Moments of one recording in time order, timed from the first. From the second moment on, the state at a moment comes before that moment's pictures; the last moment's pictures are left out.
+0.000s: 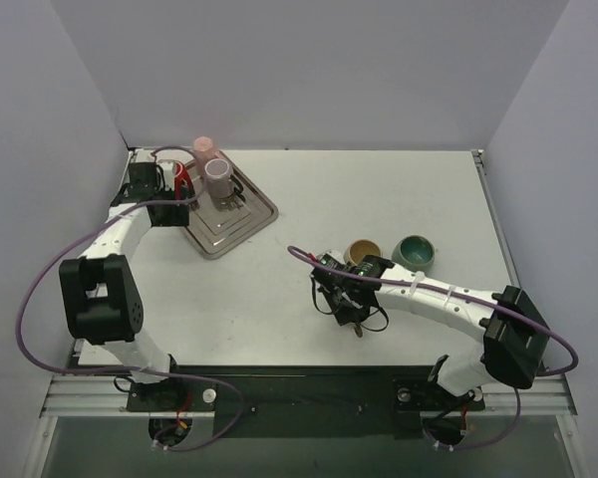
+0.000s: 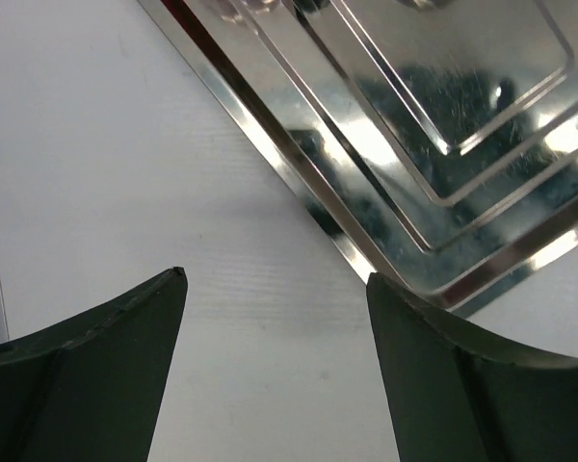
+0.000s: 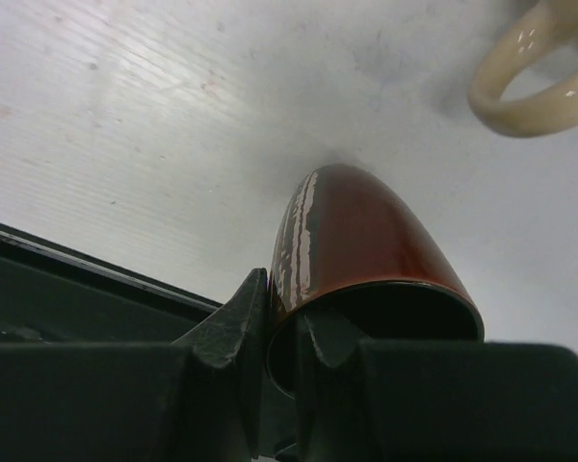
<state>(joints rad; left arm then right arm) 0.08 1.62 1.22 -0.47 0.01 0.06 0.98 1.44 1.04 -0.87 0.18 0.43</state>
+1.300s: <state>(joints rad) 0.00 2.24 1.80 -0.36 -0.35 -0.34 0.92 1.23 1.02 -0.95 0.32 0.49</state>
